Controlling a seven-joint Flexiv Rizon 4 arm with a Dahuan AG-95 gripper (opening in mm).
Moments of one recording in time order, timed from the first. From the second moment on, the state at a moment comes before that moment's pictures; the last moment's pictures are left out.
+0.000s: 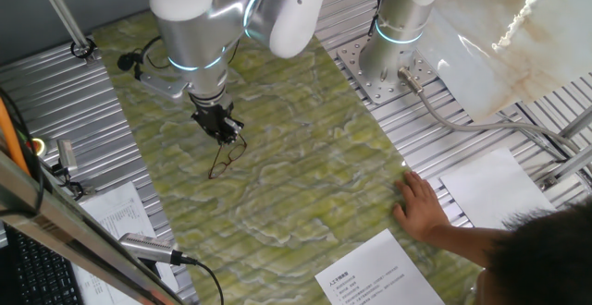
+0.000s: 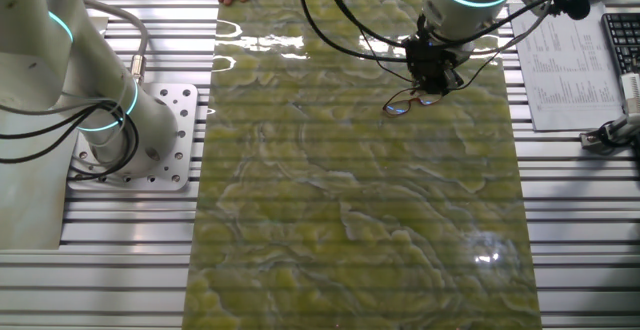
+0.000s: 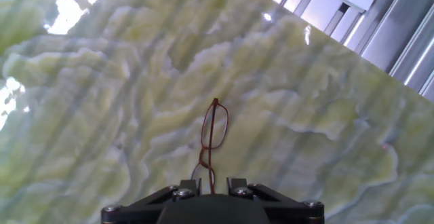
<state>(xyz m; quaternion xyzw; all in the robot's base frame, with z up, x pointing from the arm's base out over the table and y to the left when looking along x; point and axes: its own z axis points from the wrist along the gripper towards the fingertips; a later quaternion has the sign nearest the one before) 0.543 0.064 0.083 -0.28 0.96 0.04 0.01</state>
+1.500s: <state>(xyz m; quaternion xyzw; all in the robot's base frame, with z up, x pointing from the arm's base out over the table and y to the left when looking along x) 0.541 0.083 0.112 -0.29 0.96 0.04 -0.07</state>
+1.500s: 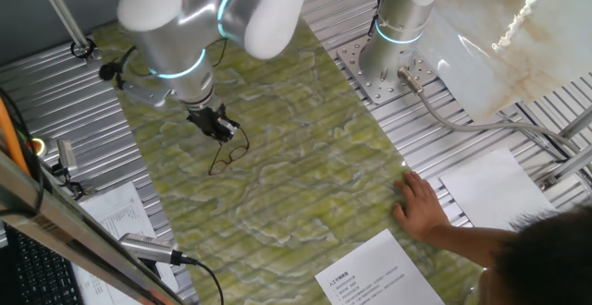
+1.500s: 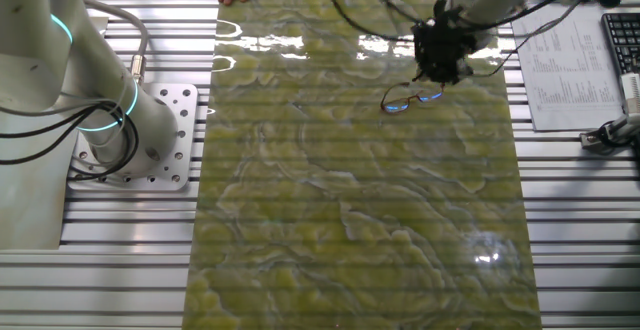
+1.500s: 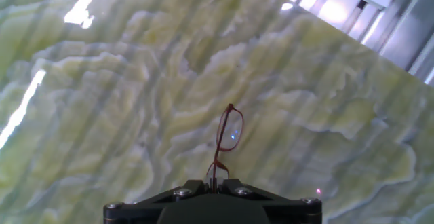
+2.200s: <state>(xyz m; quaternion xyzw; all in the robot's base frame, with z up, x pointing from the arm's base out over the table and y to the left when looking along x) 0.532 0.113 0.126 -0.33 0.94 0.02 -0.12</state>
